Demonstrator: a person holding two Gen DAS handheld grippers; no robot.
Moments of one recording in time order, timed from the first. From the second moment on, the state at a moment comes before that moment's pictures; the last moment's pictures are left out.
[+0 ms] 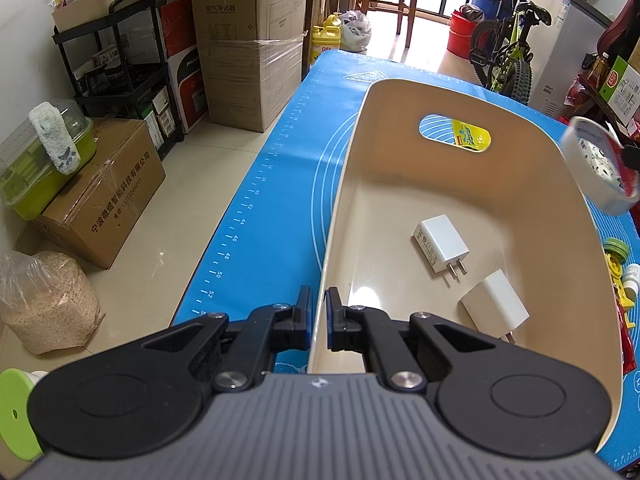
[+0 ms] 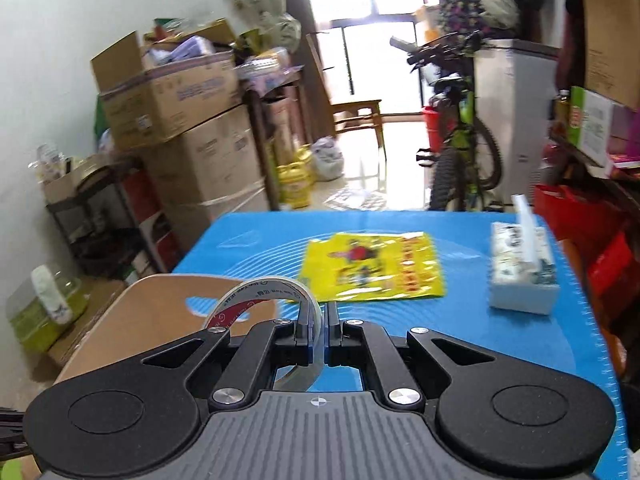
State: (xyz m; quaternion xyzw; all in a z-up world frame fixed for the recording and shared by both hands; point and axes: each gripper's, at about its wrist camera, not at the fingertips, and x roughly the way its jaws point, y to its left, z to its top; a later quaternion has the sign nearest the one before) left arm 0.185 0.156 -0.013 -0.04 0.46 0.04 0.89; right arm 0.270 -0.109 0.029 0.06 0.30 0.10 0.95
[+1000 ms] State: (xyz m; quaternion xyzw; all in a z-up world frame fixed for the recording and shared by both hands) left arm 0.185 0.155 -0.012 -0.05 0.46 0.04 0.89; right arm 0.257 -0.003 -0.025 -0.05 0.40 0.17 0.90
